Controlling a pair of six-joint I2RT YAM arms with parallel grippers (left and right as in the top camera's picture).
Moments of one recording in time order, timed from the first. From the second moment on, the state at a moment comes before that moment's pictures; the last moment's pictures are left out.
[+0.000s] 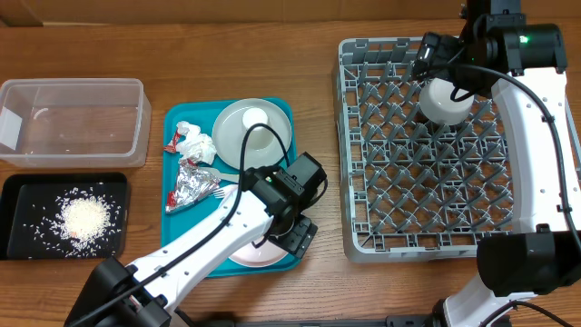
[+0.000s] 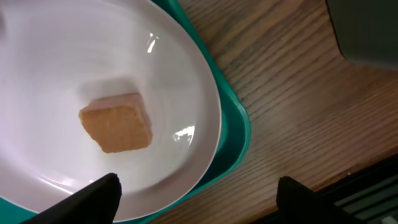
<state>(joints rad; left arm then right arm) -0.77 1.57 1.11 -1.06 0.08 -0.25 0.04 1.83 2.01 -1.24 0.05 0.36</state>
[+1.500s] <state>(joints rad) -0.88 1.70 1.05 -0.95 0.06 -0.20 0.04 1.83 2.01 -1.24 0.05 0.36</state>
